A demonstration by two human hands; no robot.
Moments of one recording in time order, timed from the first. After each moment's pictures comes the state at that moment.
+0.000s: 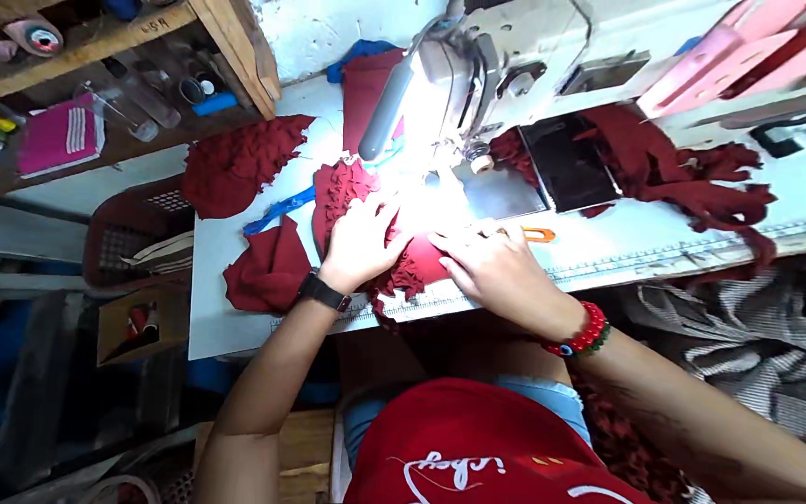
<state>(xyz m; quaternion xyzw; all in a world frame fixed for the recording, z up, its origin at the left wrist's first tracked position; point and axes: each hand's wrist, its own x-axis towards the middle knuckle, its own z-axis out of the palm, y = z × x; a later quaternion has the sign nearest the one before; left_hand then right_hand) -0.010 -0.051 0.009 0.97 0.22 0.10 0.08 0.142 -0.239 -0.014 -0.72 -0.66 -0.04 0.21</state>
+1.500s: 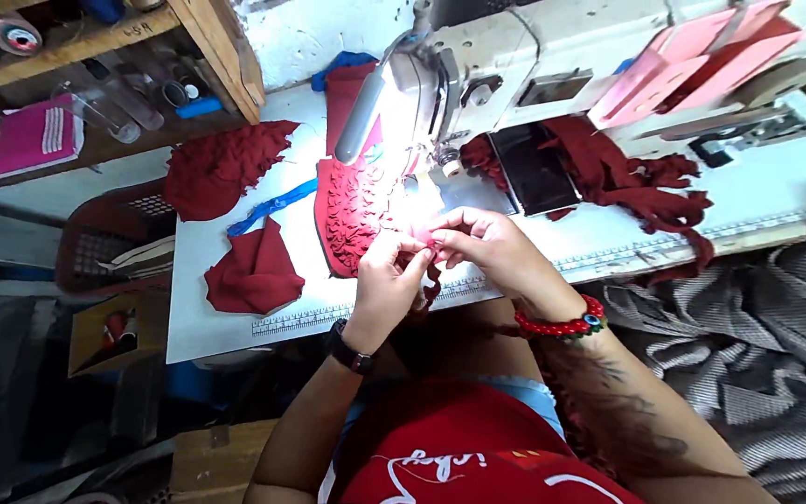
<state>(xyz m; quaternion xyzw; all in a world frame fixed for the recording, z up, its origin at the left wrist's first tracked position) -0.006 -0.149 0.016 0.77 0.25 0.33 0.48 0.147 -0.242 0.044 -0.61 -0.39 0.39 0.58</state>
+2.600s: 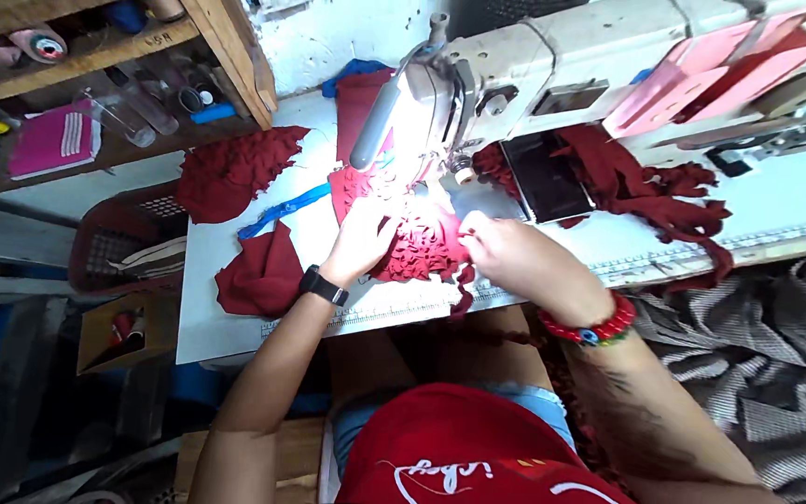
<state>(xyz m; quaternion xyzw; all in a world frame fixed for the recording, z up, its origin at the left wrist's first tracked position) 0.006 -0.044 -0.007 0.92 0.15 0.26 0.24 0.163 -0.239 0.050 -0.80 -0.55 0.13 0.19</state>
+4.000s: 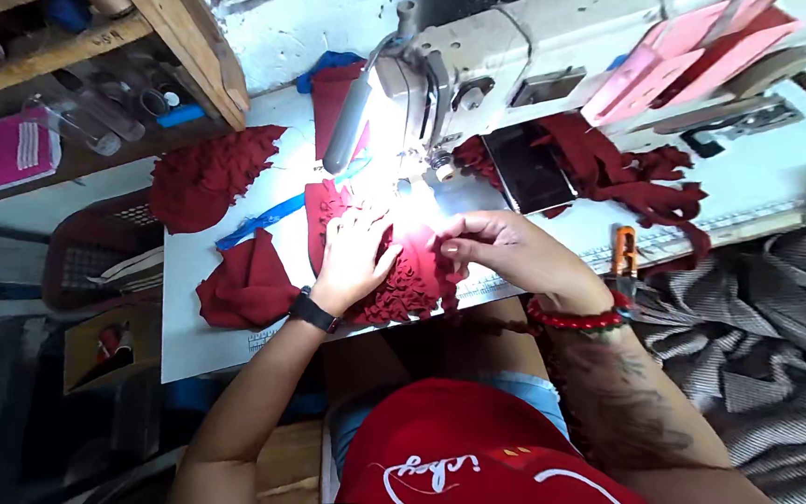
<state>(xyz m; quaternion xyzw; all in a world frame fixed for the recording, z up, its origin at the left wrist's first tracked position) -0.005 -0.069 -0.005 0.97 0.15 0.16 0.11 0.168 -0.245 0.052 -0.58 -0.53 0.34 0.51</state>
